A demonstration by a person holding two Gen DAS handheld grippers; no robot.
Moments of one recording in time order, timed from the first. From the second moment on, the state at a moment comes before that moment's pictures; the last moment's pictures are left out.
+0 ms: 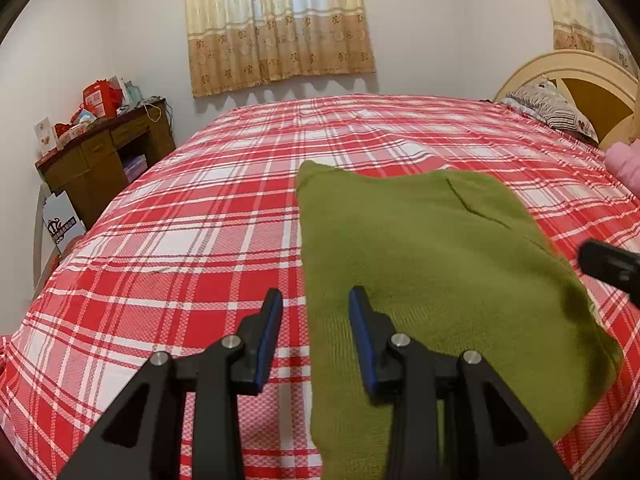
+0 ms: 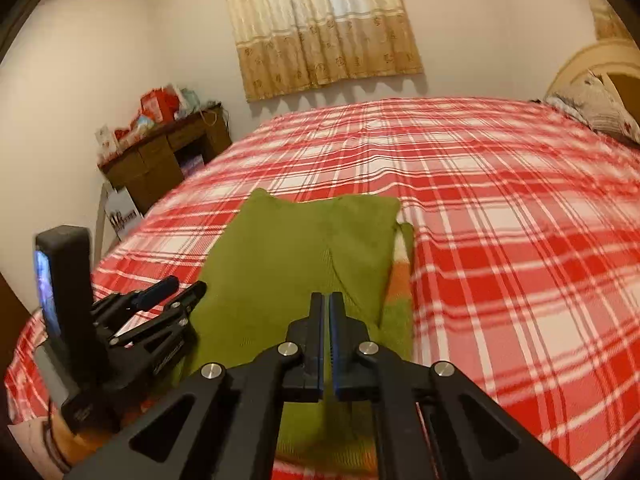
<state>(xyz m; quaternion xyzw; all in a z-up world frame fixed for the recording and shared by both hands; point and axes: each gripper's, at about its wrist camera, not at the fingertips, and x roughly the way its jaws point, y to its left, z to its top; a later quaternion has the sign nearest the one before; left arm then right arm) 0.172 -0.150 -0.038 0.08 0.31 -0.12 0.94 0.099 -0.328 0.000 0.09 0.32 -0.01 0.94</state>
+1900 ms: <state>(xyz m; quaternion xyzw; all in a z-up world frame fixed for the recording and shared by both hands) 0.236 -0.148 -0.061 -0.07 0.44 -0.24 0.86 0.157 -0.395 -0.059 0.22 0.37 0.03 0.90</state>
